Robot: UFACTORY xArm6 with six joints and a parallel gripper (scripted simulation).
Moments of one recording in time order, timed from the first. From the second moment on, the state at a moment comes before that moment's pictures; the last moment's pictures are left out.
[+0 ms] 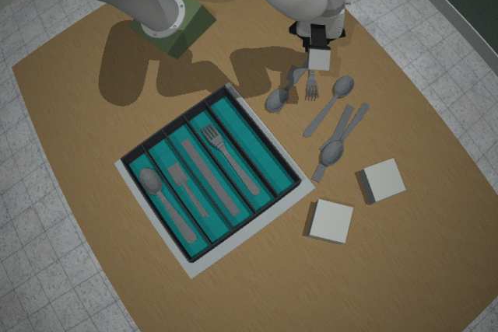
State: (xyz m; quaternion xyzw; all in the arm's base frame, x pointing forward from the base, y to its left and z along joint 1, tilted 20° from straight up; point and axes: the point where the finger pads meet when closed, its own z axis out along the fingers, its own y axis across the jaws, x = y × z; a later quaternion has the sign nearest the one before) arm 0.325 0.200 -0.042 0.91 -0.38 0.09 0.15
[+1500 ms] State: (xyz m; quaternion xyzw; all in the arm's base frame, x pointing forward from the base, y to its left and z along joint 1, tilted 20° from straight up) arm 0.327 0.192 -0.069 0.91 -0.38 0.09 0.15
